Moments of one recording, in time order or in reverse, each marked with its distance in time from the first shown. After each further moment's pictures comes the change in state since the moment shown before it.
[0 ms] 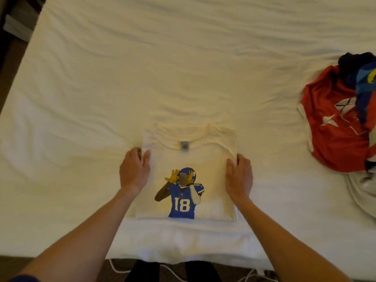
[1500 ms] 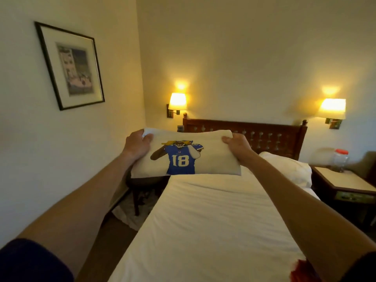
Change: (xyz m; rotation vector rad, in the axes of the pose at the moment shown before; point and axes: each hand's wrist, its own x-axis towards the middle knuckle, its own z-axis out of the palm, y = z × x) left_hand -0.153 0.231 -0.760 -0.470 0.508 0.391; right_hand -0.213 -0.547 -0.559 0.663 -0.080 -0.719
